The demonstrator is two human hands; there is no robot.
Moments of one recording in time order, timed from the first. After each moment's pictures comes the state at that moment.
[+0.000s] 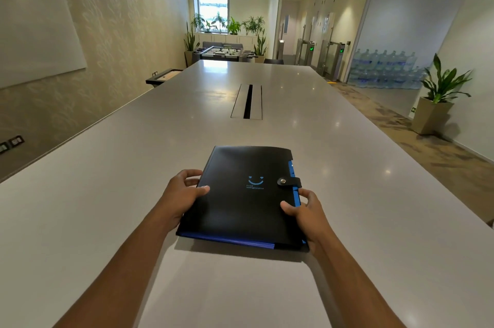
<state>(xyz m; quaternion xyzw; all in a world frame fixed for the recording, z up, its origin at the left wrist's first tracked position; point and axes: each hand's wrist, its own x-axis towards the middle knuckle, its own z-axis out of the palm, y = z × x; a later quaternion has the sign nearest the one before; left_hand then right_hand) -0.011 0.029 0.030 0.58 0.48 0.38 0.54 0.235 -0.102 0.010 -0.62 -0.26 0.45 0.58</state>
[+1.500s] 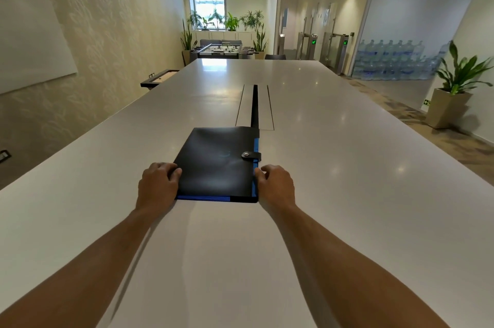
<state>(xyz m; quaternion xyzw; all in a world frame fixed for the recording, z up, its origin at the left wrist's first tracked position) 0.002 0.265 -0.017 0.73 0.57 0.35 0.11 0.252 0.183 -0.031 -0.77 -0.49 0.06 0.41</state>
